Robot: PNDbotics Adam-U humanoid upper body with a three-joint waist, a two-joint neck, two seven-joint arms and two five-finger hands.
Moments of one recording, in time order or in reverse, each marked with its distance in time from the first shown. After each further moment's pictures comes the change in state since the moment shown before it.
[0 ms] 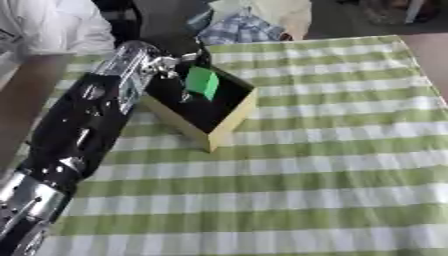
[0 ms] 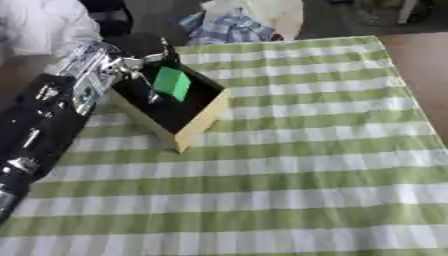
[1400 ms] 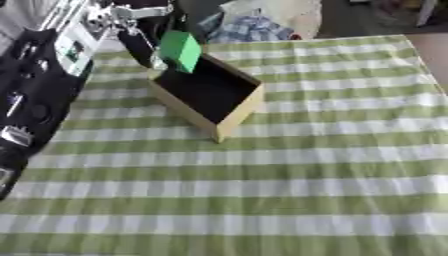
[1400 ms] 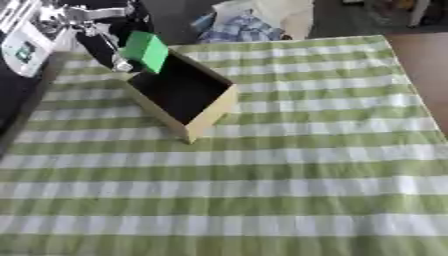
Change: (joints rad) left arm 0.018 0.109 -0.025 -0.130 0.286 -0.020 -0.145; right arm 0.024 -0.034 0.001 0.000 0.027 0.004 -0.004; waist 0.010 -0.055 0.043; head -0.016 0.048
